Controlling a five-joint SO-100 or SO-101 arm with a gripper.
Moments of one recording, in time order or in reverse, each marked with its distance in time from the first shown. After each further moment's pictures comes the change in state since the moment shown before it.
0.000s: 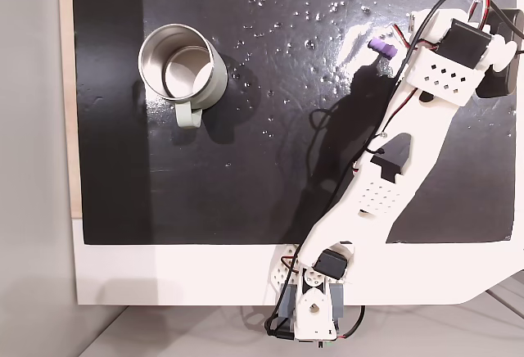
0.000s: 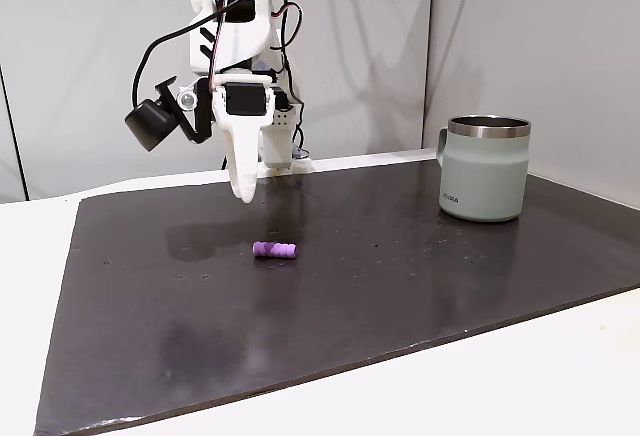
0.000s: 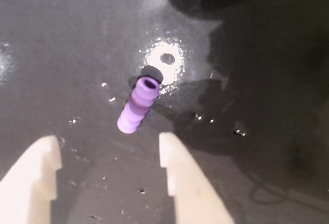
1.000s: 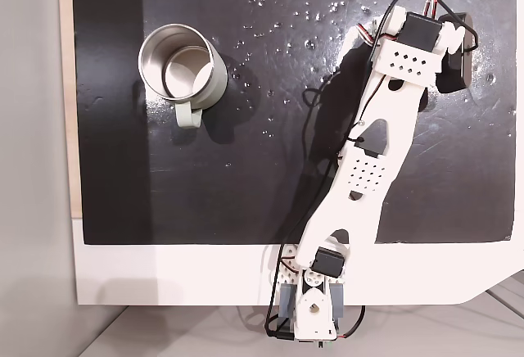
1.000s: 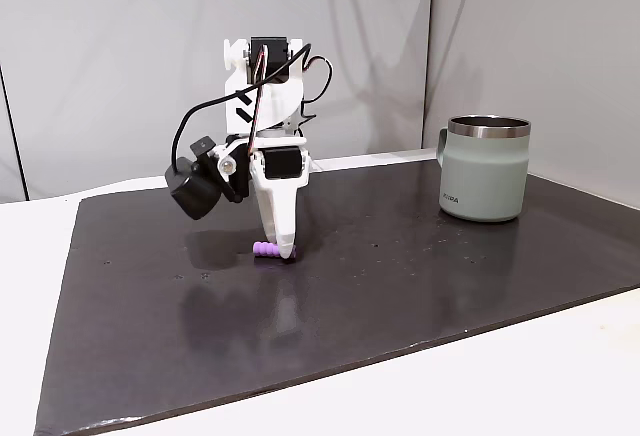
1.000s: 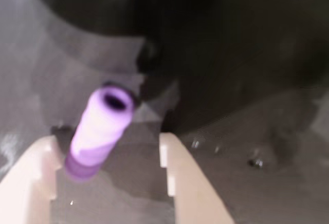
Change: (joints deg) arm -4.7 -15.6 -7.6 -0.1 3.2
